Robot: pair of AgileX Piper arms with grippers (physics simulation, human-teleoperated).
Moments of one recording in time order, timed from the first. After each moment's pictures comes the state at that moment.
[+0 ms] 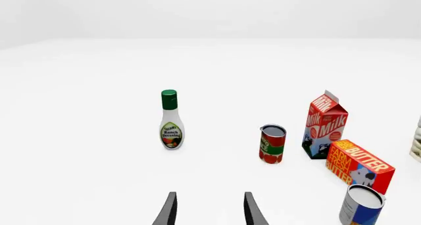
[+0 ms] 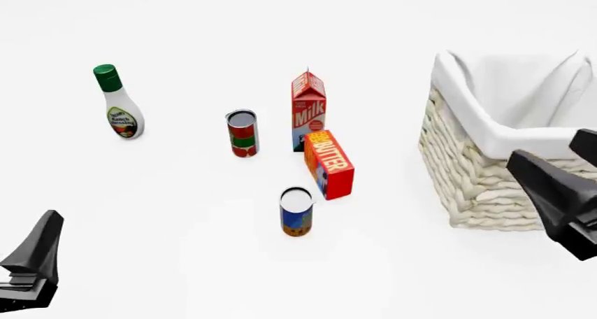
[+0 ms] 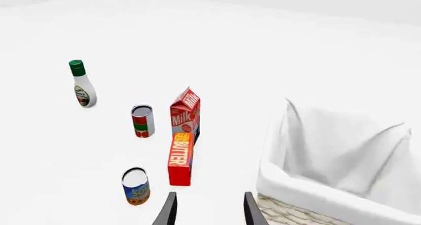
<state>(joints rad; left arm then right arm) 0.00 0.00 0.00 0.00 0.00 0.34 0.35 -0.48 0.30 -0.04</state>
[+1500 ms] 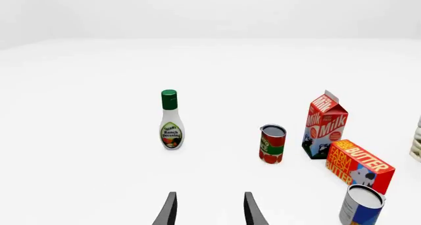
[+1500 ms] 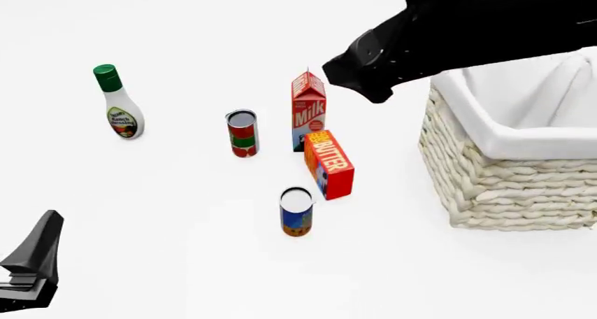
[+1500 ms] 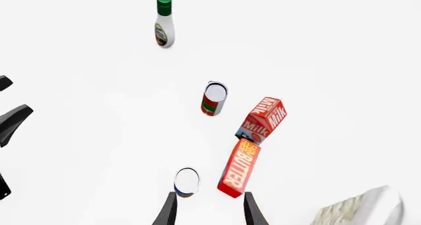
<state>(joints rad) 0.00 0.00 0.00 0.00 0.00 0.70 1.23 -1.35 0.73 -0.18</state>
